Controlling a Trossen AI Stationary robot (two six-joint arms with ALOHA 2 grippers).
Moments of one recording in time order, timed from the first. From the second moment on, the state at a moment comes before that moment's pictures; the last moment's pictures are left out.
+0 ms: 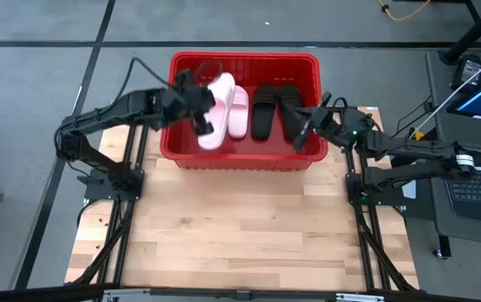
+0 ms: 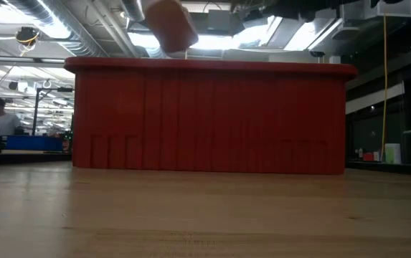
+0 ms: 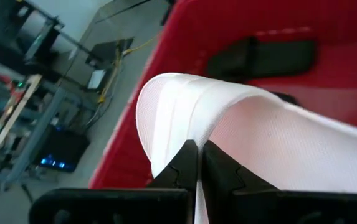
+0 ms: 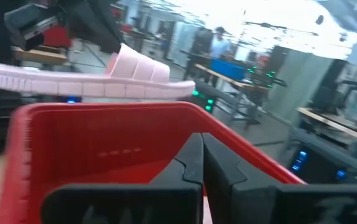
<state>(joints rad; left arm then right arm) 0.20 1.41 1.69 -0.92 -0.63 0.31 -0.22 0.98 0.79 0.25 0.34 -0.30</state>
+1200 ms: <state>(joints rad) 0.72 1.72 1.69 -0.83 -0.41 0.59 -0.36 1.50 1.25 0.18 0.08 -0.34</state>
